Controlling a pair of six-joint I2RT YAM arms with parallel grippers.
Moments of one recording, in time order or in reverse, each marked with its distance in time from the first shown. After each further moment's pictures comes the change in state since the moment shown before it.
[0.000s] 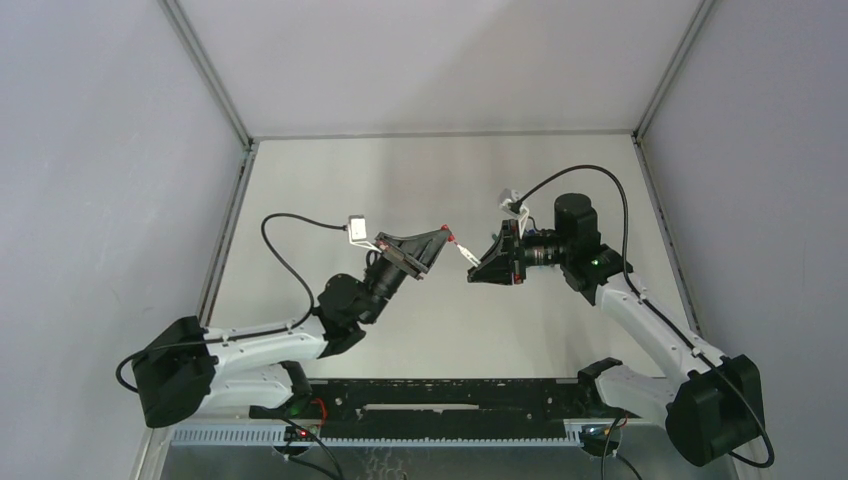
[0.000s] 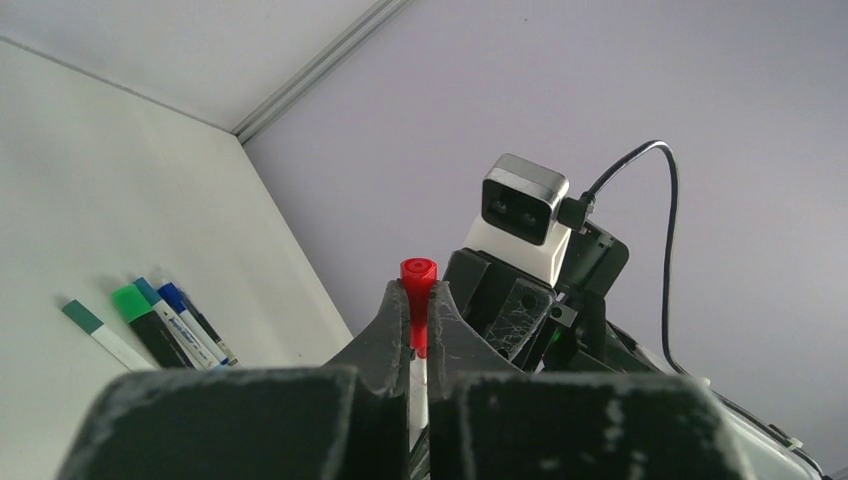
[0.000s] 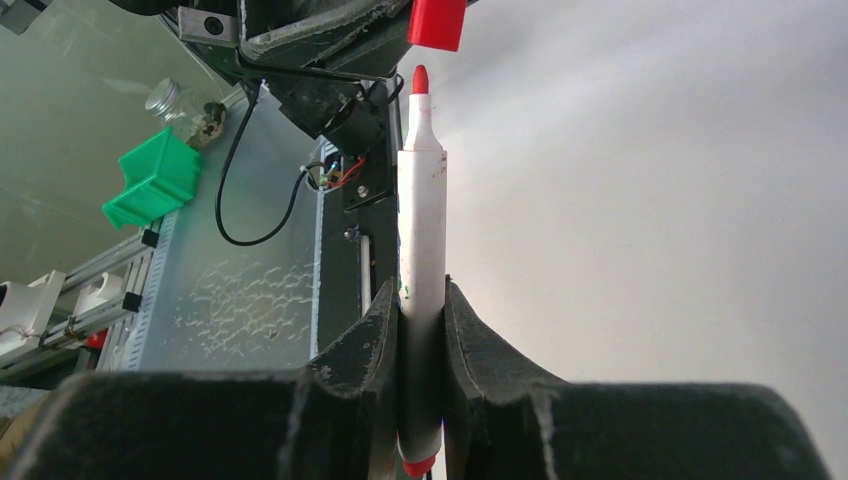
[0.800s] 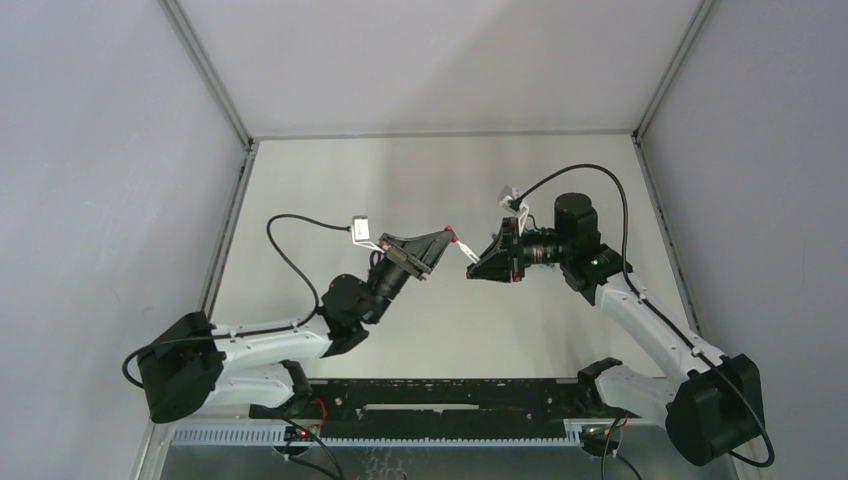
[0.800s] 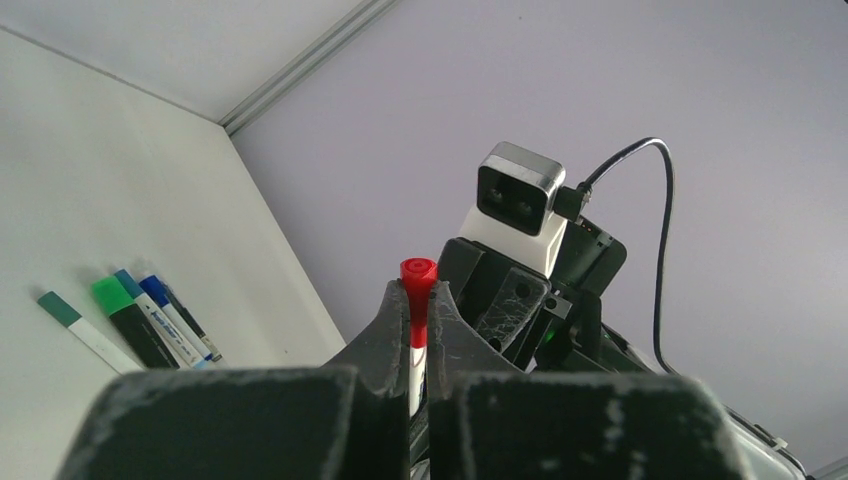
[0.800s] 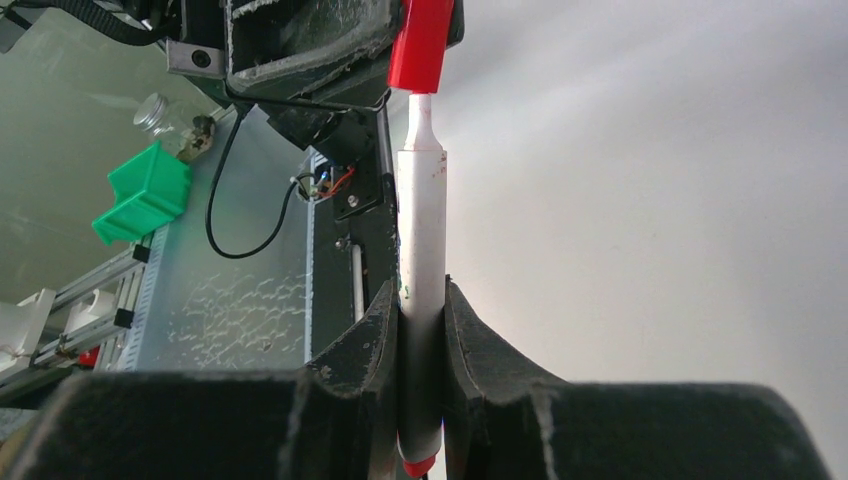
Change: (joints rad) left arm -0.005 0.039 0.000 0.037 0.002 -0.036; right arm 0.003 0.003 0.000 0.017 0.031 0.025
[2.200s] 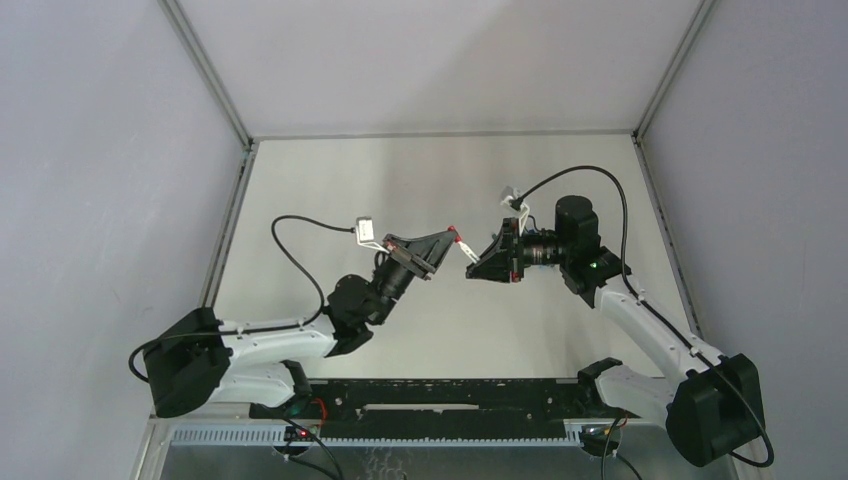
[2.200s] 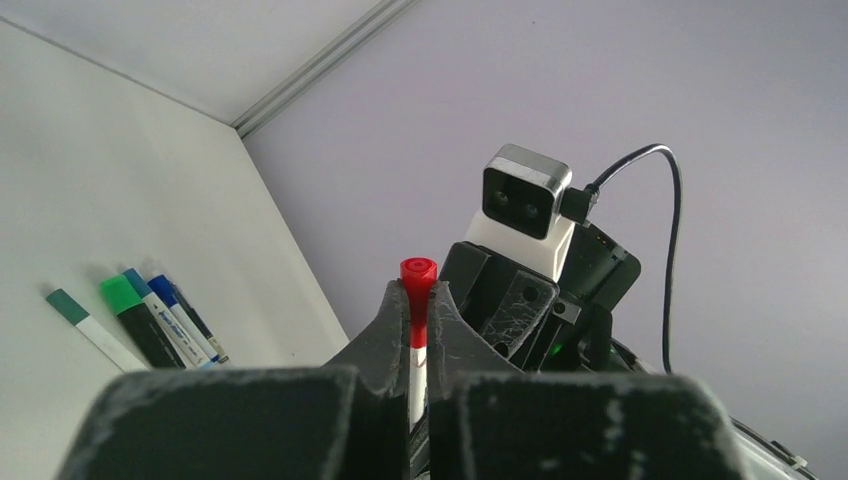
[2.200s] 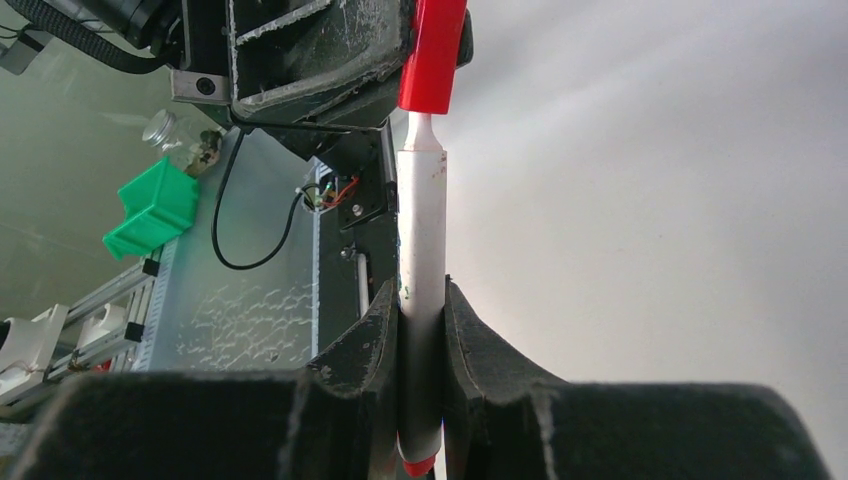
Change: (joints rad) left arm -0.024 0.039 0.010 0.023 -0.049 0.010; right arm 0.003 -0.004 -0.032 0.078 0.007 0.072
